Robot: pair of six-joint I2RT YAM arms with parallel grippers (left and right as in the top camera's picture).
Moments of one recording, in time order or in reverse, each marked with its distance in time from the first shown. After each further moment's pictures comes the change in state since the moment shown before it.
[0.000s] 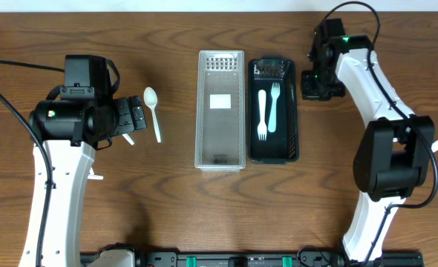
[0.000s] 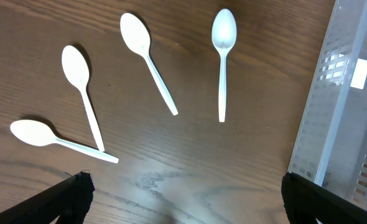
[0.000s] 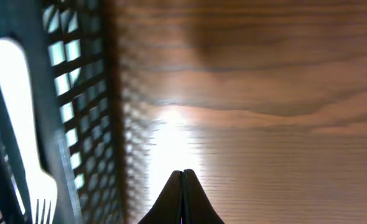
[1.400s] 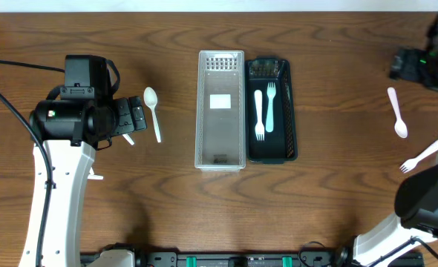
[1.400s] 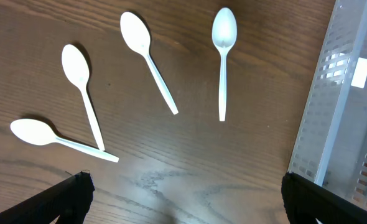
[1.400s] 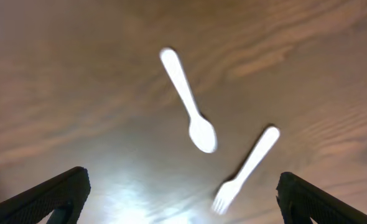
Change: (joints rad) left arm 0.000 0.000 0.000 -0.003 0.000 0.000; right arm -0.471 -0.229 0.123 -0.100 0.151 -0.153
